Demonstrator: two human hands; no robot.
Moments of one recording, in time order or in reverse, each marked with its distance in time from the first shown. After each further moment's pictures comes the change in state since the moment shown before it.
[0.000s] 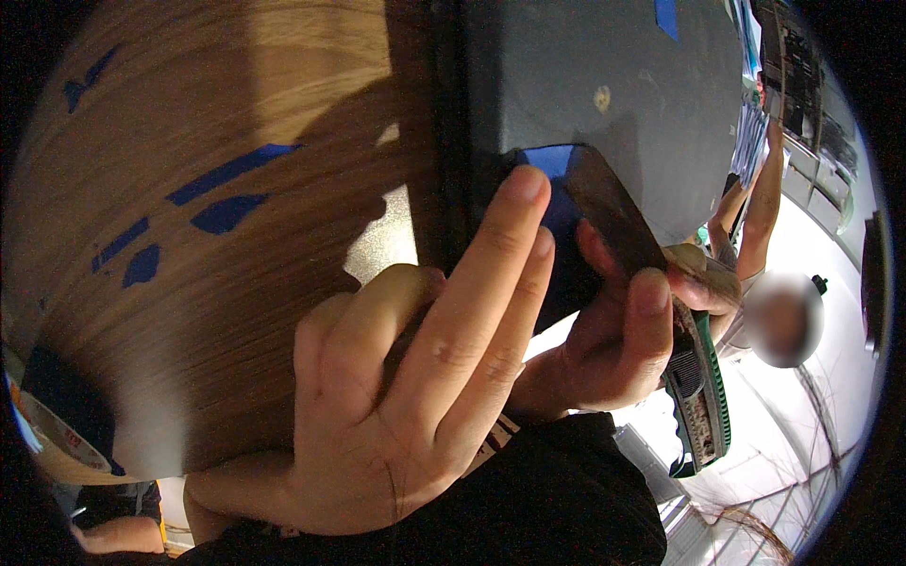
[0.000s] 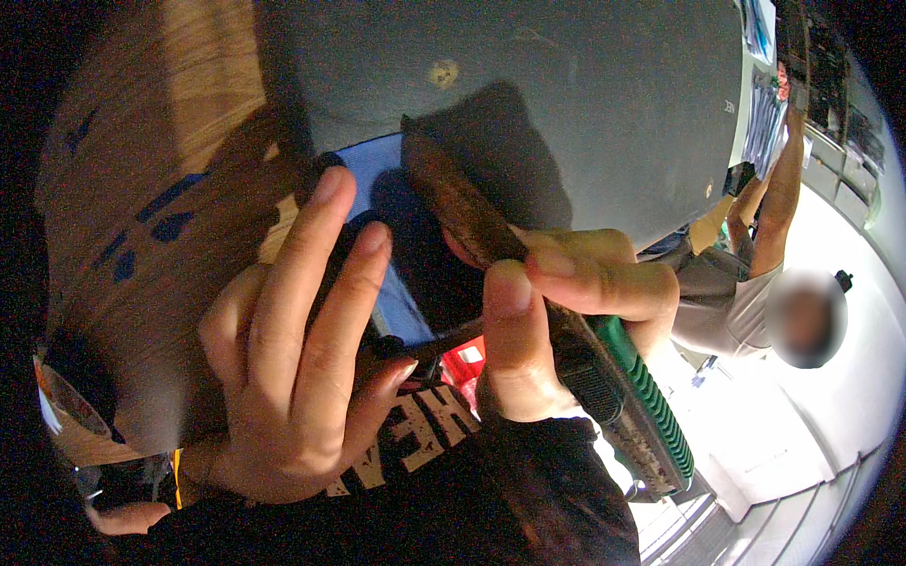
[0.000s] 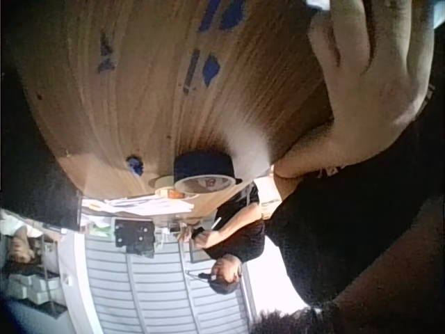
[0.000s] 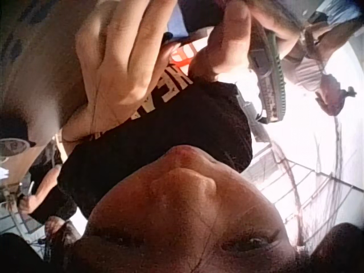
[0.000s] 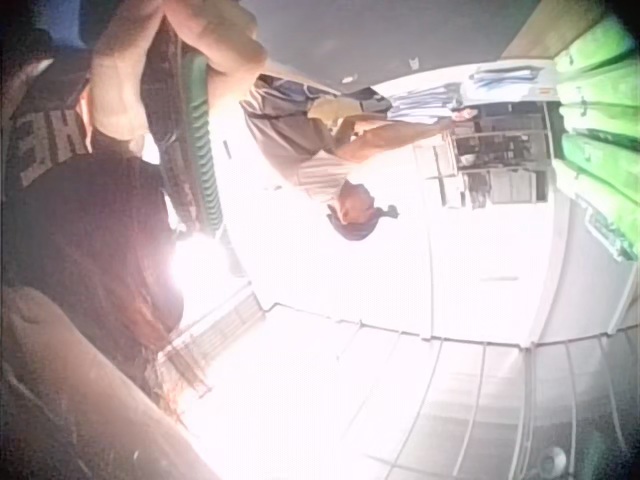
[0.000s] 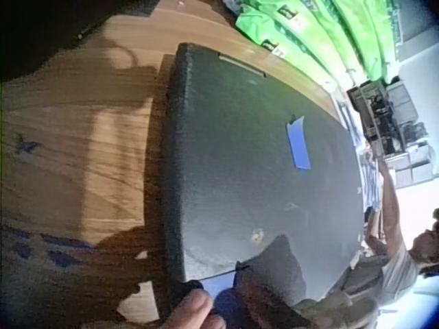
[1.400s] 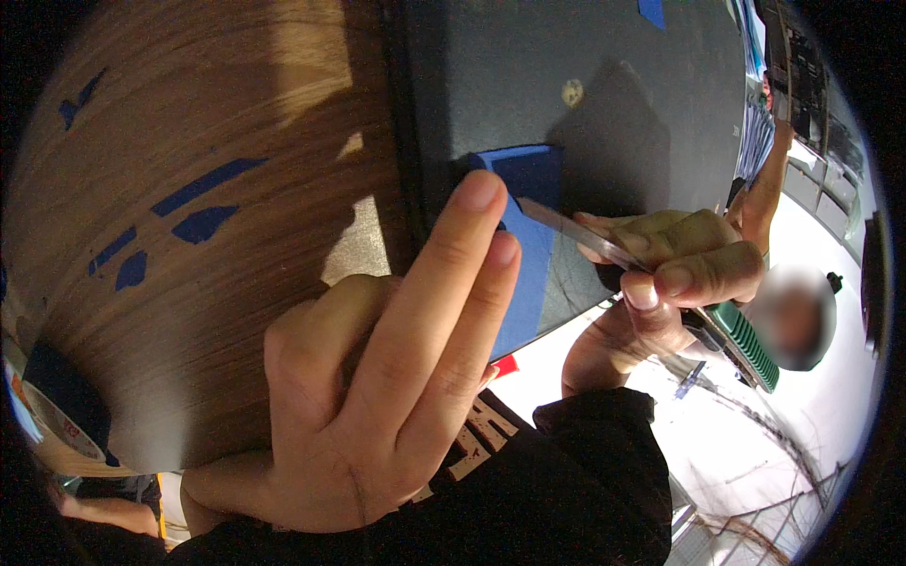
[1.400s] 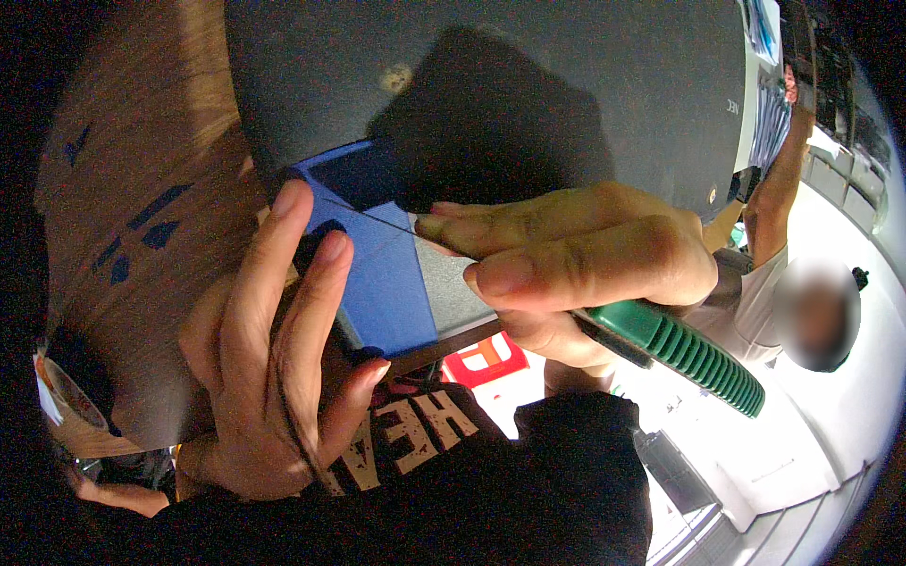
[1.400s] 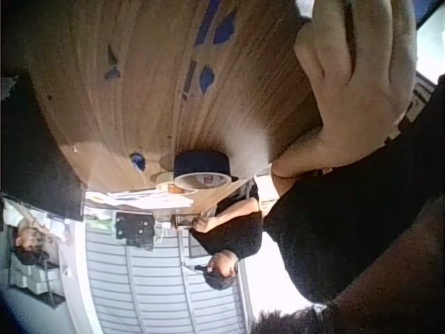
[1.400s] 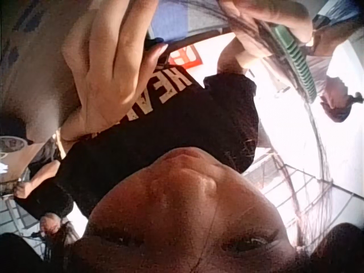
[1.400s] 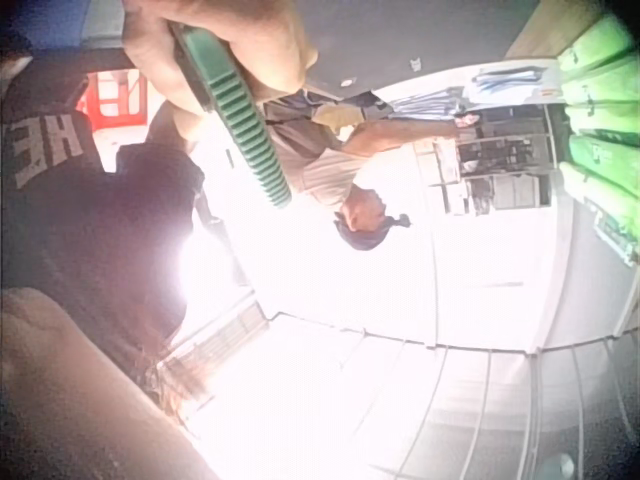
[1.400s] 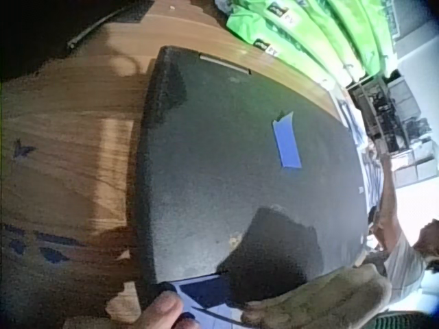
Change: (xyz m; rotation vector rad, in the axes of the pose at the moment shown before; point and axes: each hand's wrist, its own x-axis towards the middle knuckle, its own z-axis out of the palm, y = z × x) left_hand -0.012 0.044 0.010 0.152 -0.033 0.082; right_hand 0.058 0.019 -0.081 0.286 -0.710 -0.252
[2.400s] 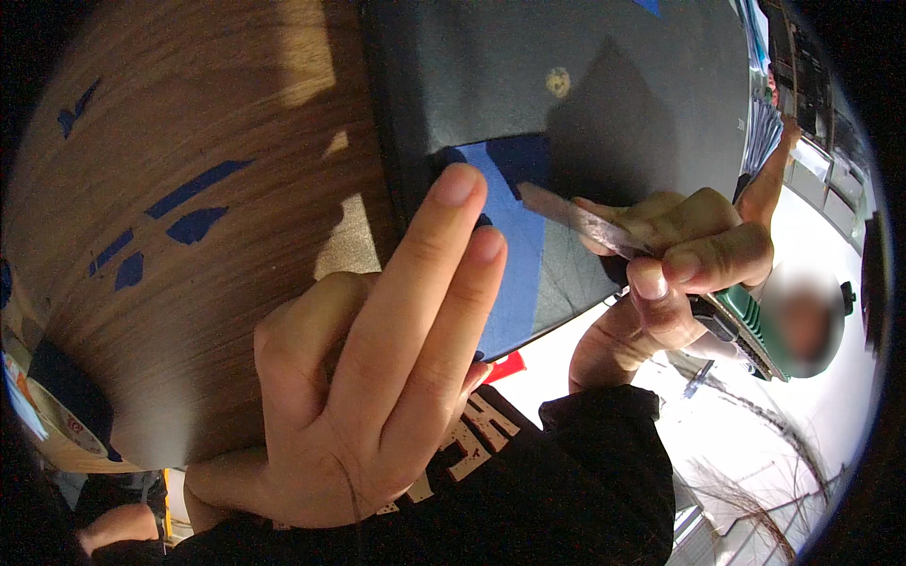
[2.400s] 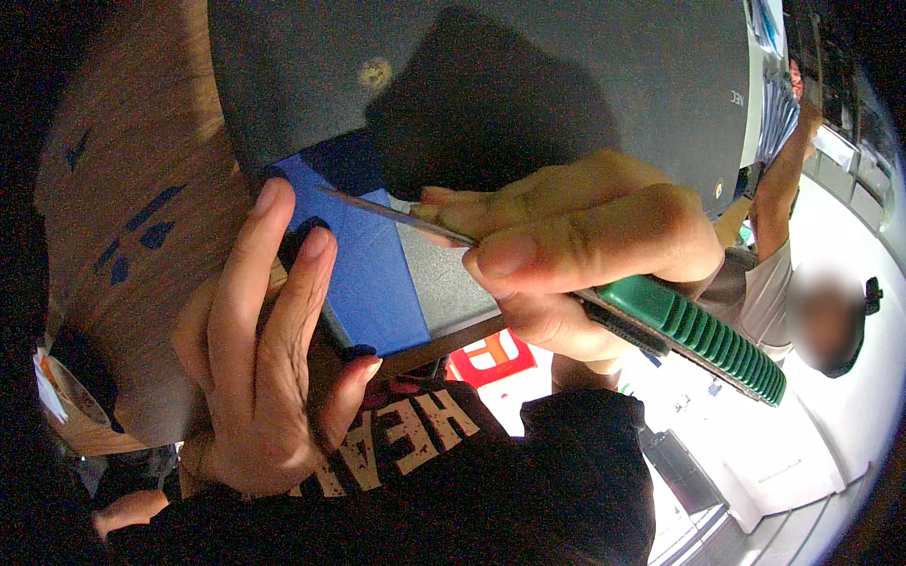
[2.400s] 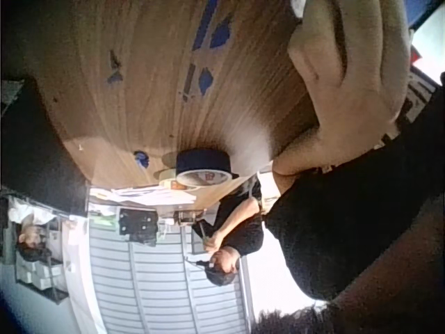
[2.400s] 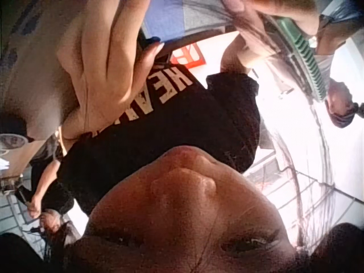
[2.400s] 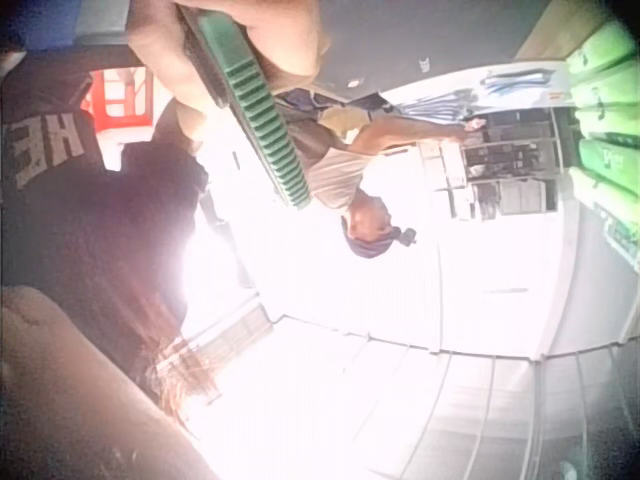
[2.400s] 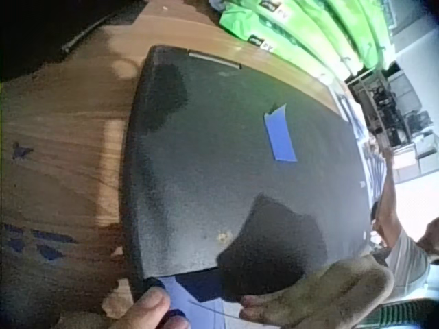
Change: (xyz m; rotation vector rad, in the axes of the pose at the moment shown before) left_hand 0.029 -0.004 0.017 -0.012 -0.024 -0.045; right_hand 0.017 0.023 -0.030 0.012 -0.182 0.004
